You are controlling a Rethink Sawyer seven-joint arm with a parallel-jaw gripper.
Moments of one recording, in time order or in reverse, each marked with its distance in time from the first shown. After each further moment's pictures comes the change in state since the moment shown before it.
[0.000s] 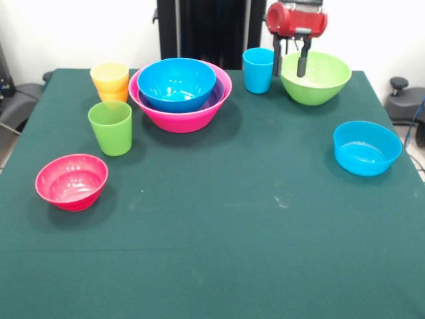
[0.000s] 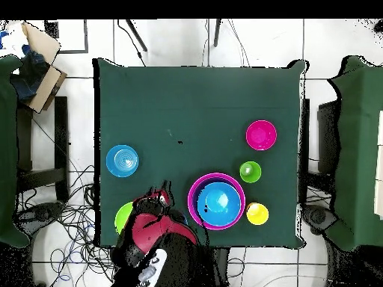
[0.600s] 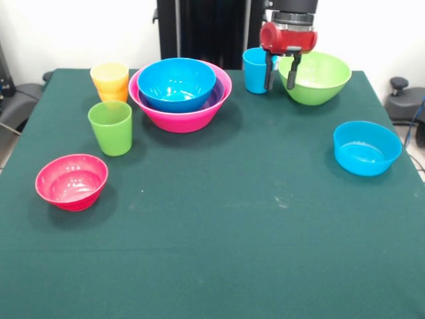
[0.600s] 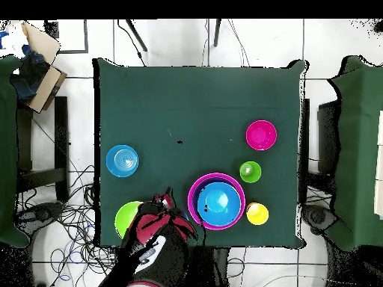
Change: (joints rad) arm 0.011 0.126 -0.006 -0.024 0.000 0.000 0.000
